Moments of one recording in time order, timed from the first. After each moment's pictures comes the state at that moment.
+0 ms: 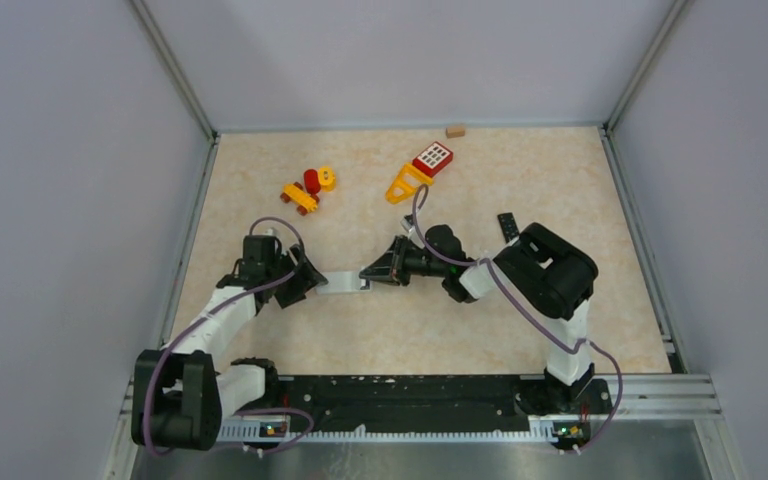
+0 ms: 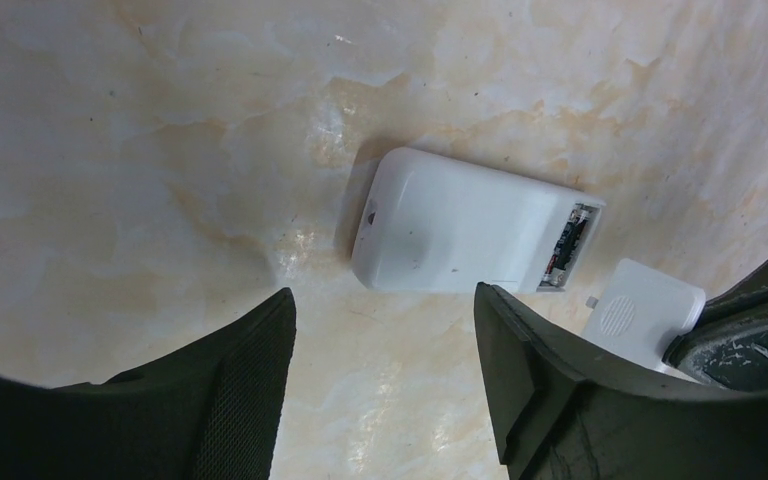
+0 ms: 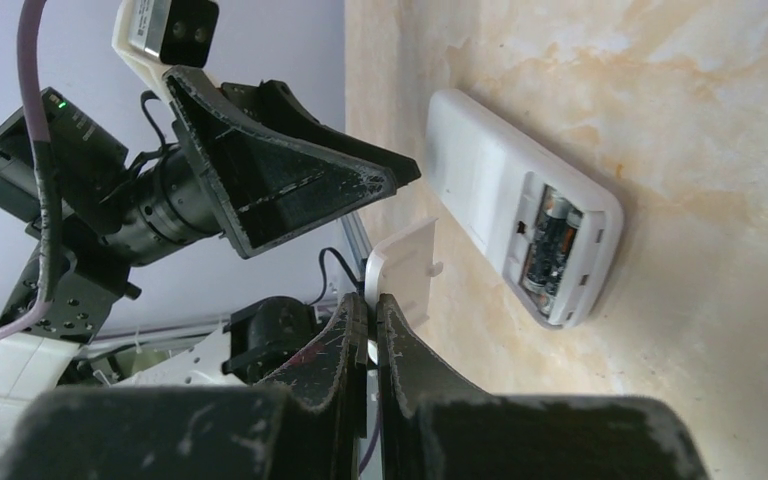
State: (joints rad) left arm -0.07 1.11 0.49 -0.31 0.26 -0.65; right arm 0.76 1.97 0.78 0.94 -0.56 1.30
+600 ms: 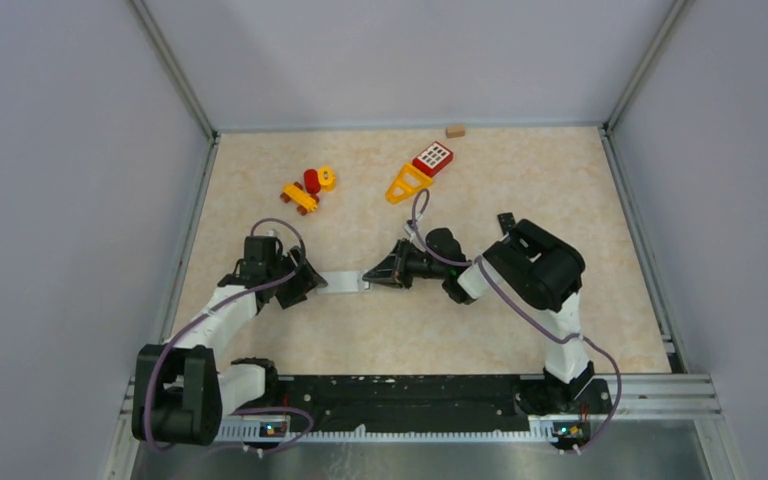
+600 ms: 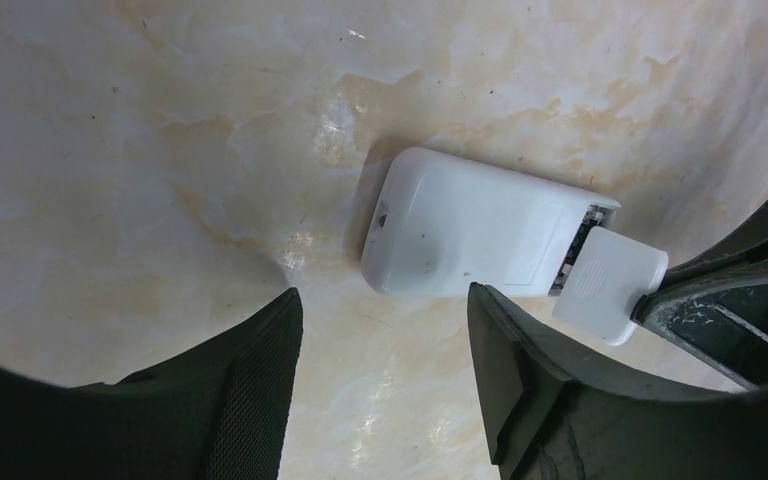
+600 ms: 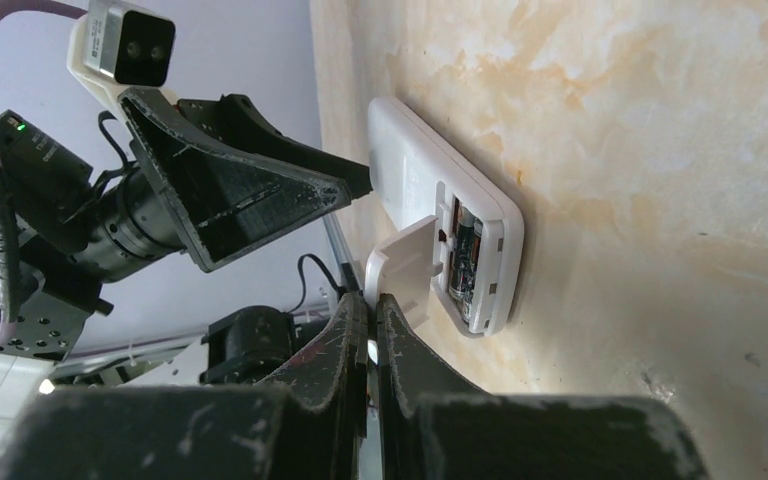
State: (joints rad) left arm -0.07 1.13 0.48 -0.30 0.26 -0.65; right arm 0.74 2.06 0.79 0.98 -0.57 1.31
